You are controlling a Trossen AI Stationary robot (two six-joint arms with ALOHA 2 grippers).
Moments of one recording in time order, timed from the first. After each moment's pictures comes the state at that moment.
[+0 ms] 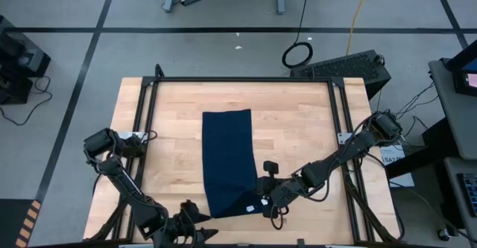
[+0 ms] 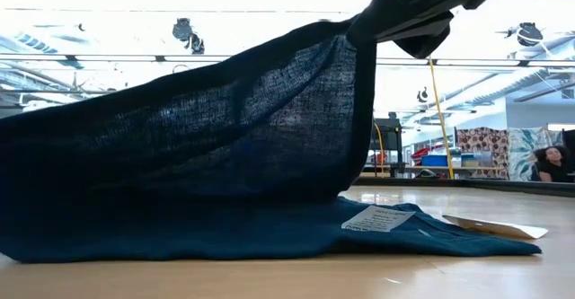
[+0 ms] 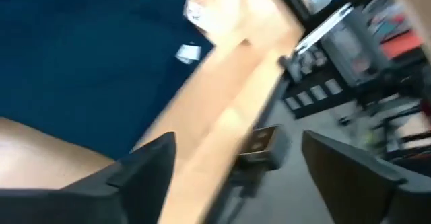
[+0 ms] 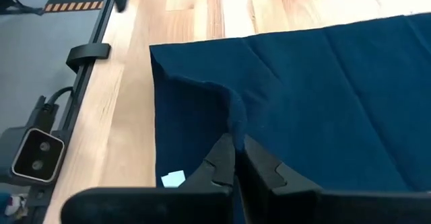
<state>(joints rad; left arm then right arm) -0.96 1.84 1.18 -0.19 -0.80 -1.55 0.55 1.70 1.07 -0.11 0.39 0.49</state>
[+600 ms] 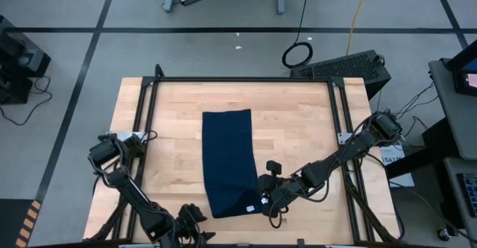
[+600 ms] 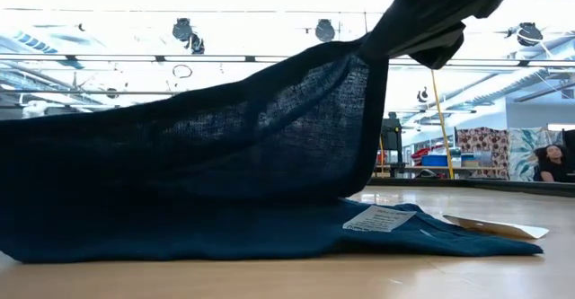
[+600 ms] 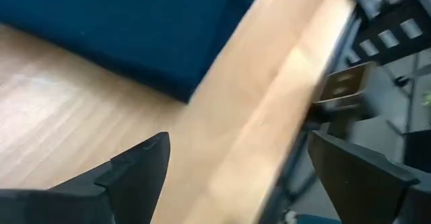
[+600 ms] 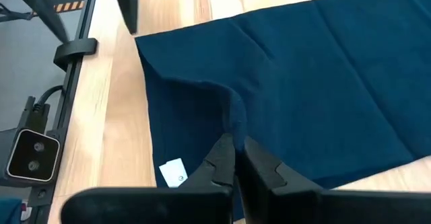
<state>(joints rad) -0.96 1.96 1.19 -0.26 -0.65 -1.59 0.55 1.70 1.07 -0.17 0.39 0.59</state>
